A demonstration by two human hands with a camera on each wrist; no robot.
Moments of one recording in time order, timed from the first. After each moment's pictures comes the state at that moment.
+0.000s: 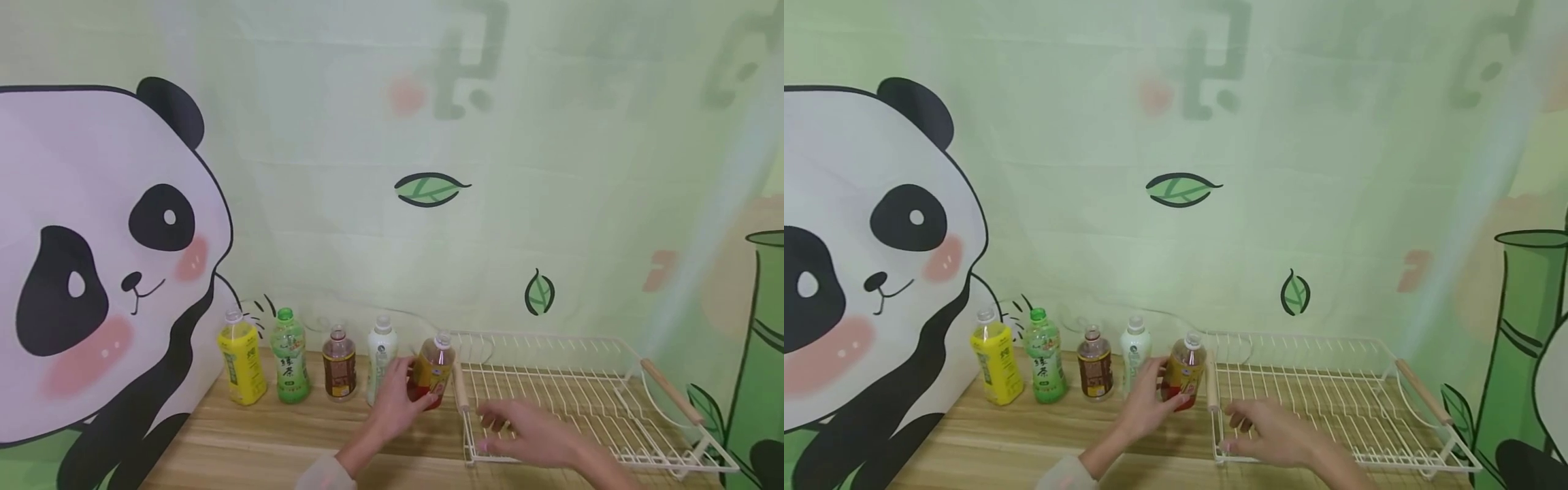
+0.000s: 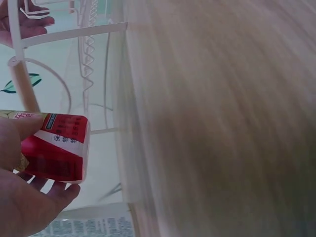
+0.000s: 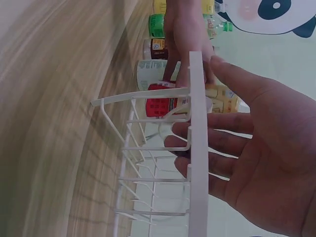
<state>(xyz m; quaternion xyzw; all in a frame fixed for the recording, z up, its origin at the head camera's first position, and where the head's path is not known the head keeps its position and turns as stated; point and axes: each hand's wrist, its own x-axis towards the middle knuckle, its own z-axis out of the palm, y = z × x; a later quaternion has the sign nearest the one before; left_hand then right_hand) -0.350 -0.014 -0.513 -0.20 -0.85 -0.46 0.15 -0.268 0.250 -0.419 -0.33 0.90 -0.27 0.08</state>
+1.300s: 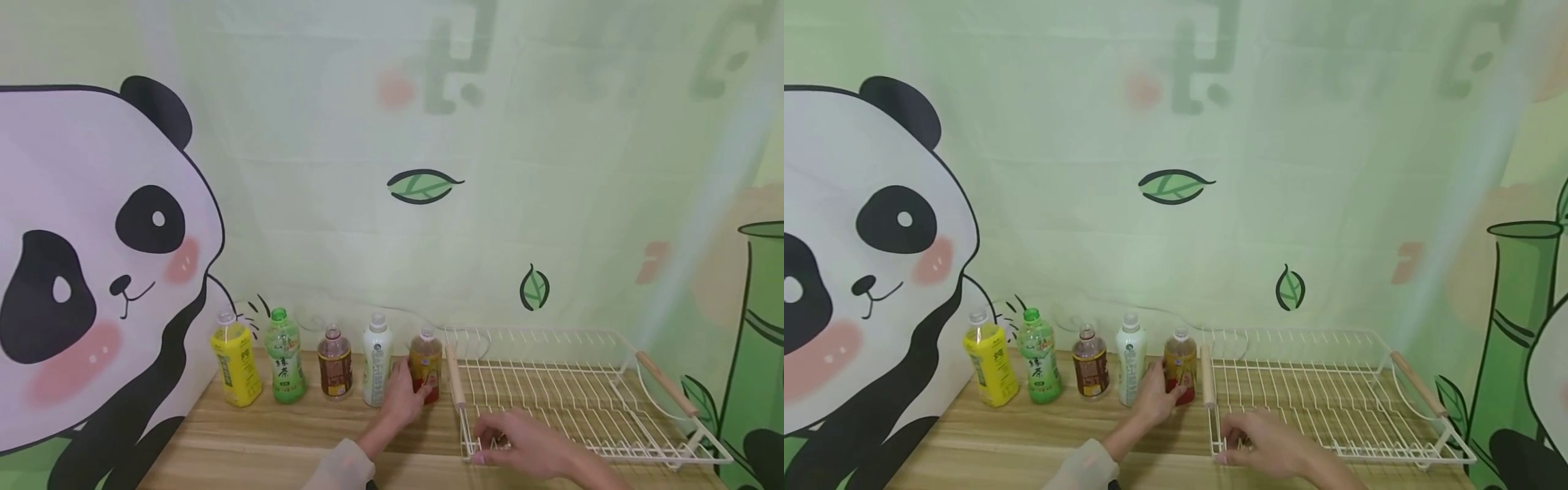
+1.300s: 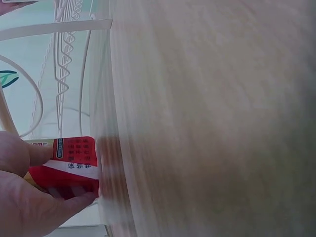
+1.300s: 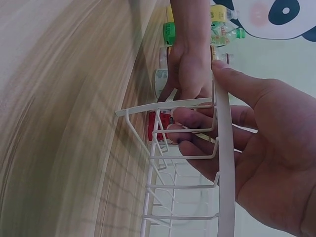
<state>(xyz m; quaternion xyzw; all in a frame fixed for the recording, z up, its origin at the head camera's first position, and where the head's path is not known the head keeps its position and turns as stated) -0.374 0.015 -0.530 -0.10 -0.87 -0.48 0.09 -0.262 0.249 -0.438 -0.32 0.89 -0.30 0.11</state>
